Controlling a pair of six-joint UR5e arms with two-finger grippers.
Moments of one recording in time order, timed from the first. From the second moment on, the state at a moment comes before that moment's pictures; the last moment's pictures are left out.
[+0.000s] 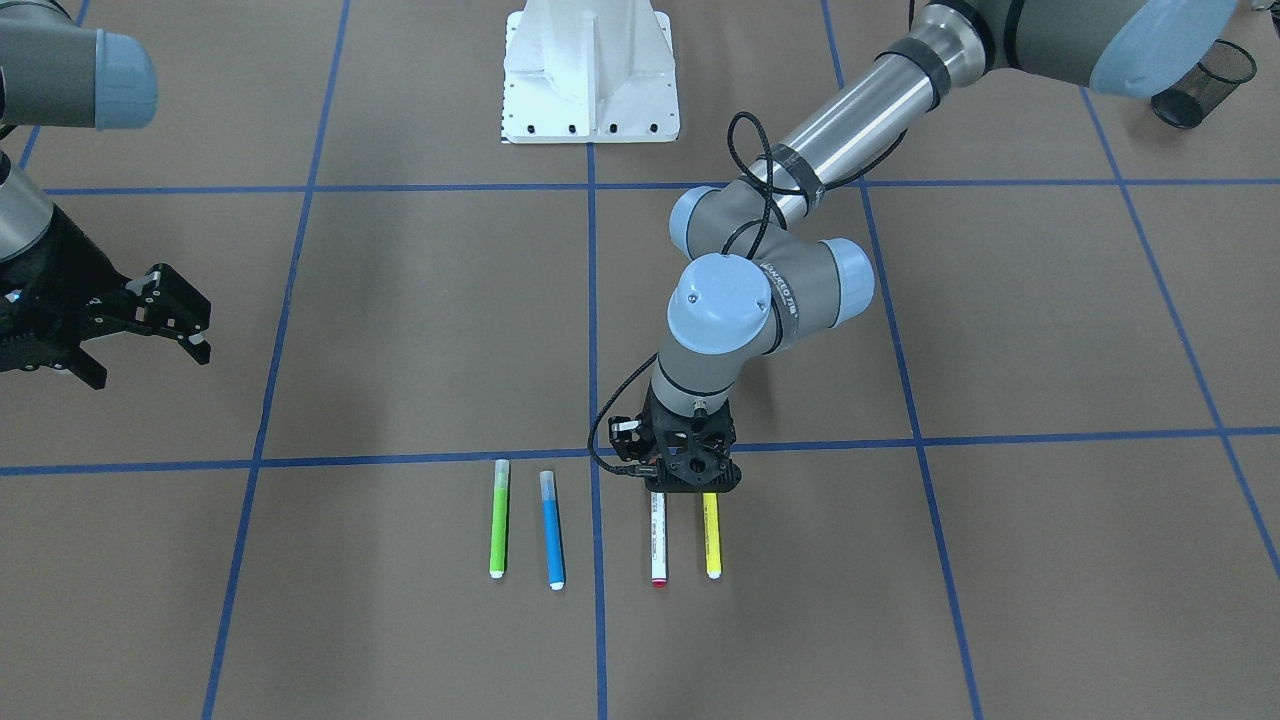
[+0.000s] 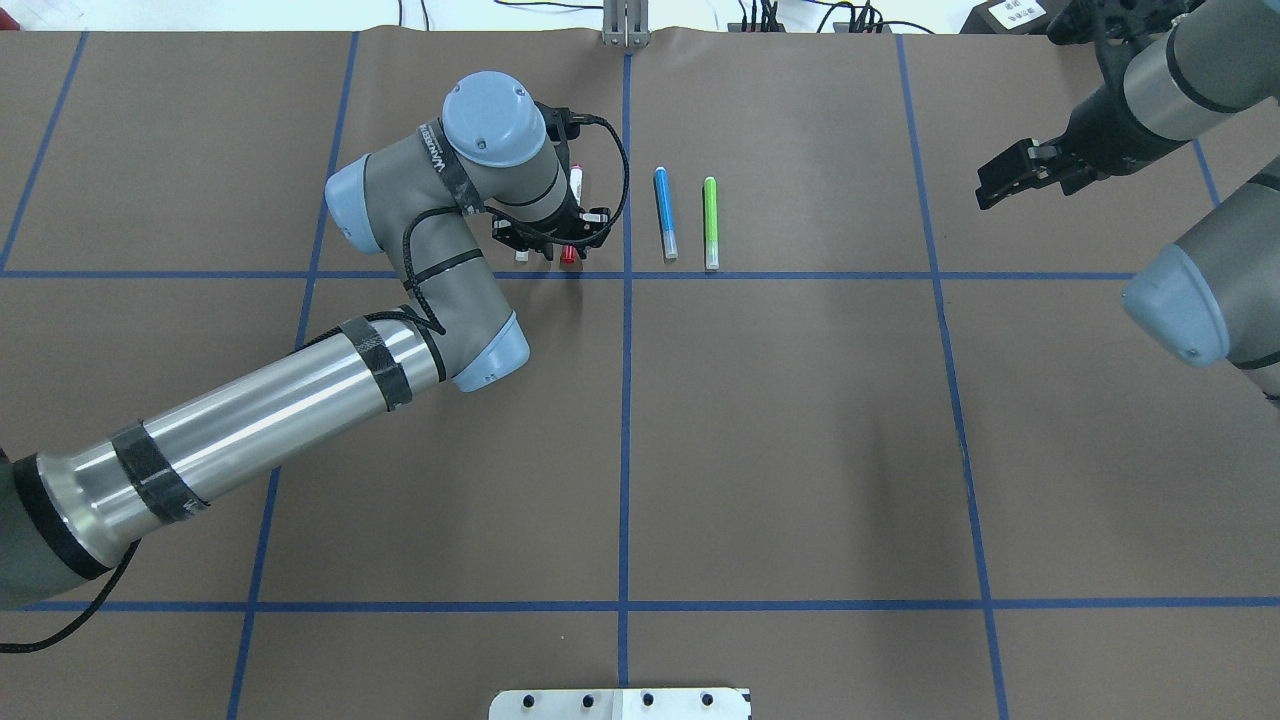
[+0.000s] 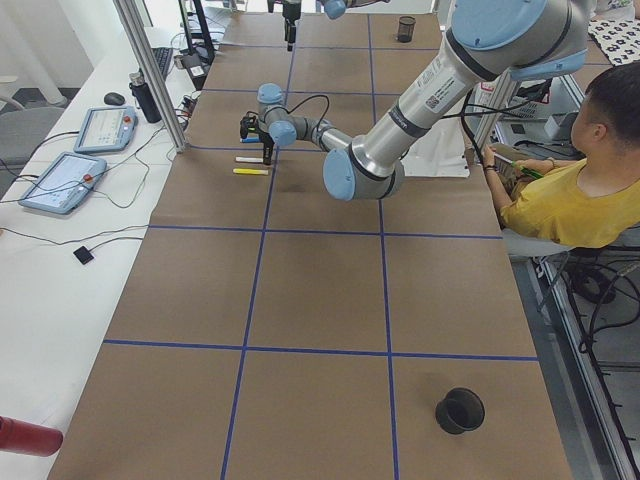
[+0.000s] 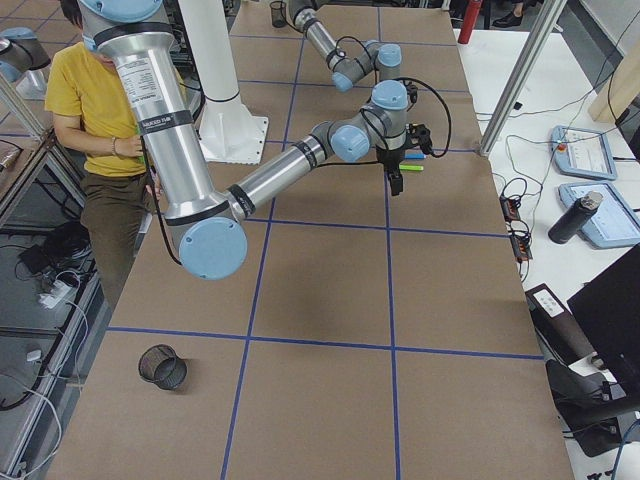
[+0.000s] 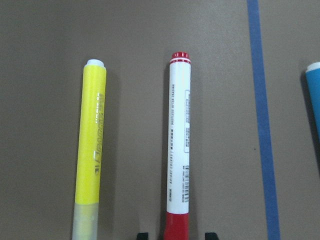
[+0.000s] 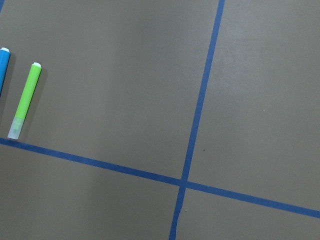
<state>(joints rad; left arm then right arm) -0.69 -2.53 -1.01 -2.04 -1.94 -1.13 1.06 -1.25 1.85 -1.49 2.17 0.59</state>
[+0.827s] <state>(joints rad) -0.68 -2.53 -1.00 -2.04 -1.94 -1.13 1.06 -1.25 1.85 -1.49 2.17 0.59</state>
